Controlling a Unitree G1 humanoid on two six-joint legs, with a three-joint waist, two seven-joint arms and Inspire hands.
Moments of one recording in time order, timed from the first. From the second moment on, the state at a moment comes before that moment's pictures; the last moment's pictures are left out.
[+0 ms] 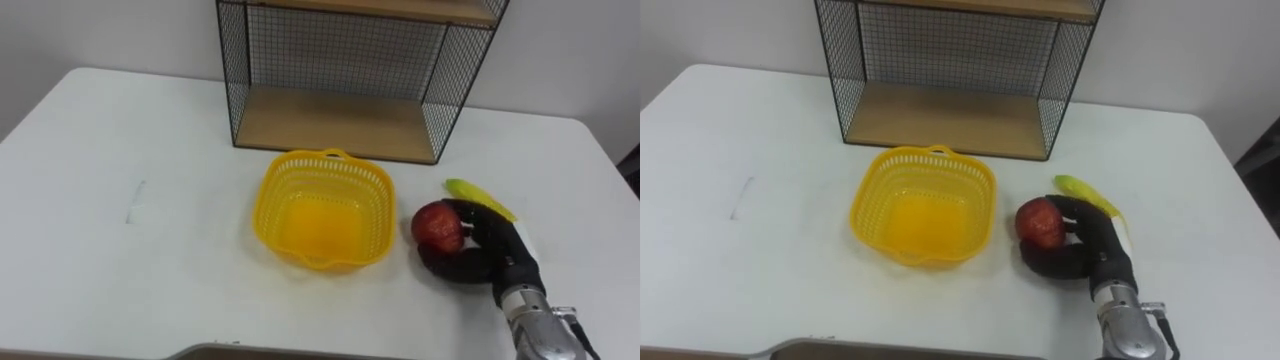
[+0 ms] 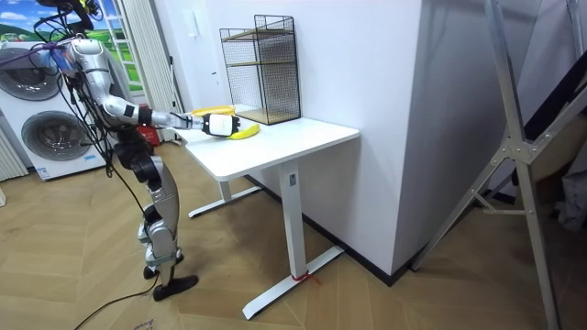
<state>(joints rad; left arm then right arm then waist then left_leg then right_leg) 0.27 0.22 0.07 1.08 0.46 0.06 0.01 0.10 -0.26 -0.02 0.42 0.20 -0.13 0.00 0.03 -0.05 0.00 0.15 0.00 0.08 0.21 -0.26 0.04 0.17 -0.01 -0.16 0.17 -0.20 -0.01</state>
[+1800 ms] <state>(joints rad) 0.27 0.18 0.05 1.08 0.47 0.06 0.01 0.09 -0.26 0.03 0.03 0.38 -0.07 0.08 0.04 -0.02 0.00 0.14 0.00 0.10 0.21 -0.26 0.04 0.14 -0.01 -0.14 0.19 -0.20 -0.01</state>
